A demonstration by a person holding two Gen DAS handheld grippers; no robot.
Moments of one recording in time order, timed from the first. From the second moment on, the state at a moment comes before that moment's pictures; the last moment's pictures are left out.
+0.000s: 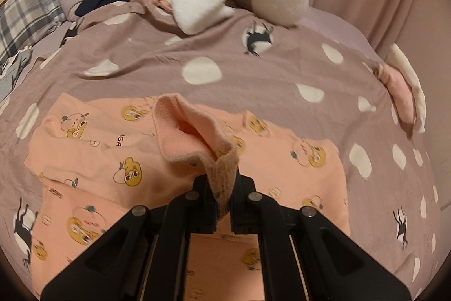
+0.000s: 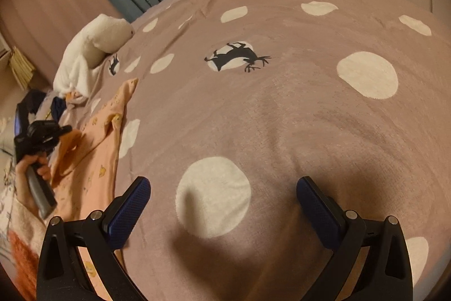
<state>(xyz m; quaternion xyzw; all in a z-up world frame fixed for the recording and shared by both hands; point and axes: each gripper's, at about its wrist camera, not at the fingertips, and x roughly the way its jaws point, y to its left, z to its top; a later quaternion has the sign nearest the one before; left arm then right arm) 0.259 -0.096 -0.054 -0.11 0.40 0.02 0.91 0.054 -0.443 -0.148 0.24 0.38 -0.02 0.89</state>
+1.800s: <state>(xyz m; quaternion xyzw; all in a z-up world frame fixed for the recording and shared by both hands) 0.257 -0.248 -0.091 -0.05 0.43 -0.09 0.90 0.048 -0.388 -0.138 0.18 0.38 0.20 0.88</state>
